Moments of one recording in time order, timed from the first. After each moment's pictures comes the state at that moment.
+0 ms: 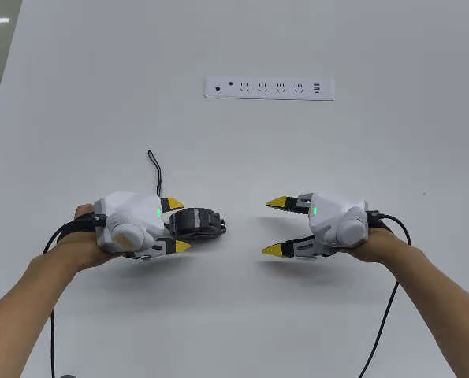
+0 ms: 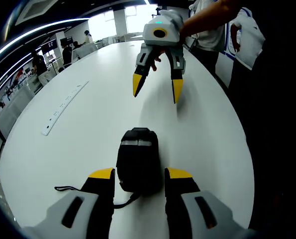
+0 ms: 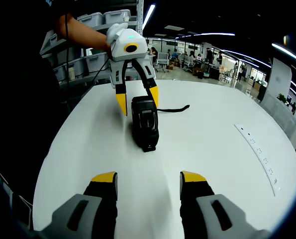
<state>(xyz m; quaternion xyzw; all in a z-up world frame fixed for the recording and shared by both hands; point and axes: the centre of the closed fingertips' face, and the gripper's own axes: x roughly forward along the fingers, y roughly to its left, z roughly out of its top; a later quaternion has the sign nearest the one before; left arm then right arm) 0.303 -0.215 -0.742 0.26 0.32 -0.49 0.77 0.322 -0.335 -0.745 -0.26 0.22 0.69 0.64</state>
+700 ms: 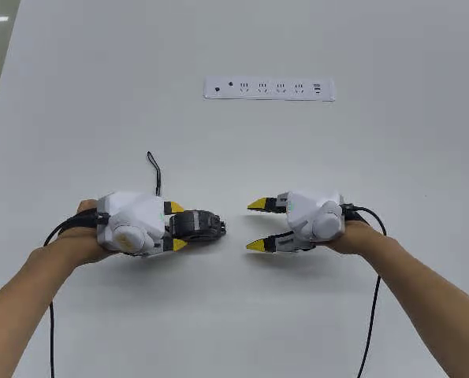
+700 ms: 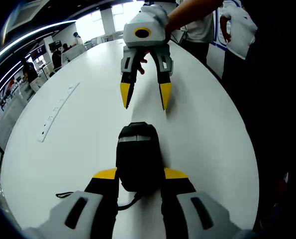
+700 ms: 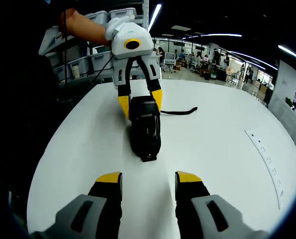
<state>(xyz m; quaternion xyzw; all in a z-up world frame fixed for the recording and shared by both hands) 0.304 -0.214 -0.751 0.30 0.32 -0.52 0.74 0.322 -0.306 -0.757 -0.26 0.22 0.71 0.62</state>
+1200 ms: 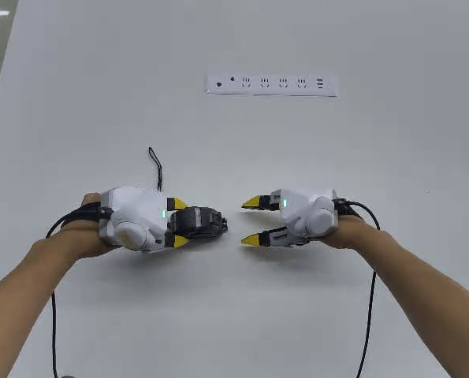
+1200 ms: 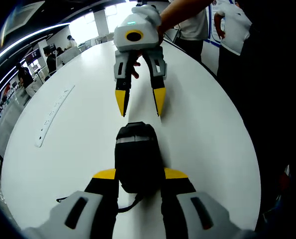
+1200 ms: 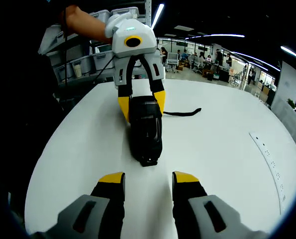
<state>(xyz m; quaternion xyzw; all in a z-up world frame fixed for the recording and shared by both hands) 0.303 -0.216 -0.753 0.31 0.31 -0.53 0.72 0.320 -0.294 -0.764 -0.26 0.21 0.72 0.61</state>
